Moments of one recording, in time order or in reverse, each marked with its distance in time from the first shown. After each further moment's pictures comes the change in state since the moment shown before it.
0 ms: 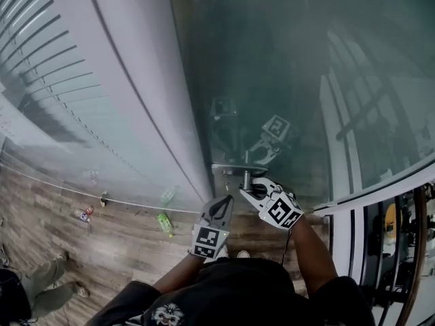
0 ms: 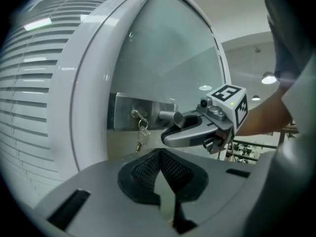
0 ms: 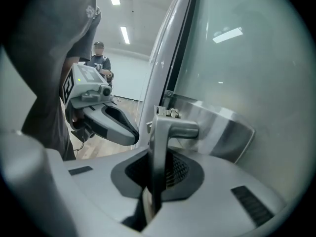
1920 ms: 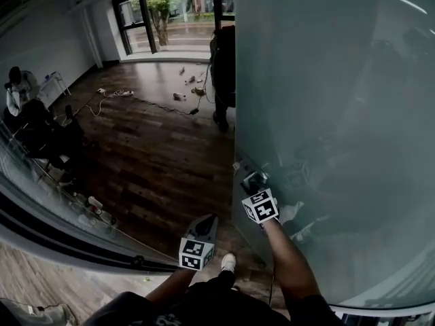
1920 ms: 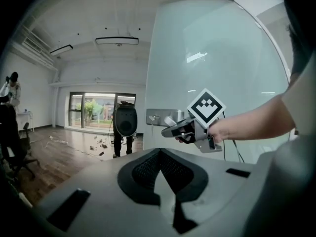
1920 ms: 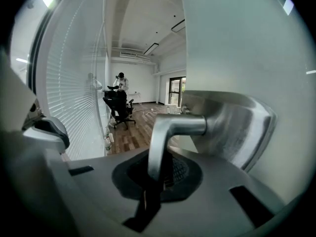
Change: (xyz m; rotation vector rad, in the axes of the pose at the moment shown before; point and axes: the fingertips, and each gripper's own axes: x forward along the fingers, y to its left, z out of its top) left arm 0.345 0.124 0.125 -0.072 0.014 0.316; right arm 0.089 -0.484 -0.129 0.355 0.099 -0.153
